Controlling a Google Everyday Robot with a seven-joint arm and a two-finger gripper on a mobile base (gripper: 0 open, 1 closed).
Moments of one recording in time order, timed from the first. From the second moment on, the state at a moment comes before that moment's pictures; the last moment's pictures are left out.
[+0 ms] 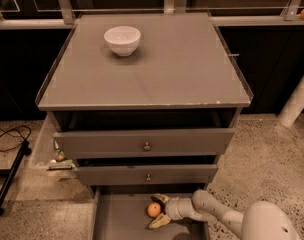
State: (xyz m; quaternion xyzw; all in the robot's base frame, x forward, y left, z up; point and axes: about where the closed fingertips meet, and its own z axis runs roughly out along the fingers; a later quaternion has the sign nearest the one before) arm 0.524 -0.037 0.149 -0.54 0.69 0.32 0.36
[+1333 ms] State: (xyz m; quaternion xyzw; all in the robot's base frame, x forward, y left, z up) arm 0.524 -0.037 0.149 -0.54 0.69 0.32 0.36
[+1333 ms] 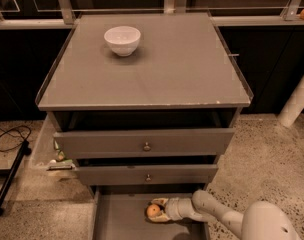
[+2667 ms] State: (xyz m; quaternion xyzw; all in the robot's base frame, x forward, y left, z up) arm 0.482 -0.082 0.244 -0.54 0.67 0.30 0.42
